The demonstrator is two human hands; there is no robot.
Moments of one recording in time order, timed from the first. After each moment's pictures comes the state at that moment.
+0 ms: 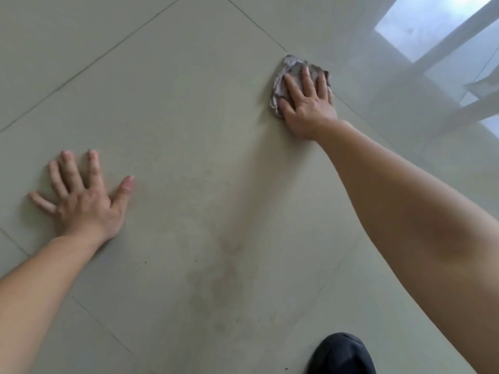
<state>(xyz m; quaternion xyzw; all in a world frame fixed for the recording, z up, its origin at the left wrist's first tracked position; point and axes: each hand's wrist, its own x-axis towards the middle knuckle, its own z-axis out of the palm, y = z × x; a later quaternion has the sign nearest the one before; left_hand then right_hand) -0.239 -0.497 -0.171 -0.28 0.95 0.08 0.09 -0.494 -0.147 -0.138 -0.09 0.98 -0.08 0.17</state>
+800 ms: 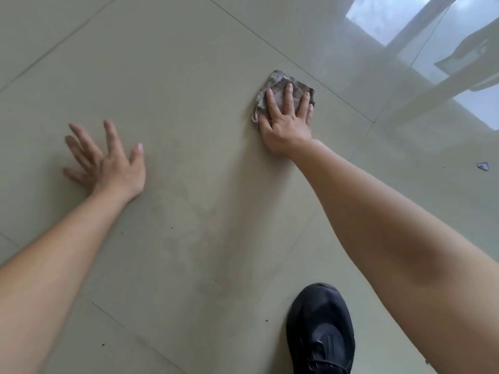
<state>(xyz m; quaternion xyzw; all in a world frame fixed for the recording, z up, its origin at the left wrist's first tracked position) -0.267 -0.408 -0.144 -0.31 0.93 0.15 0.10 -0.390 -0.115 -0.138 -0.02 0.98 -0.09 0.20</state>
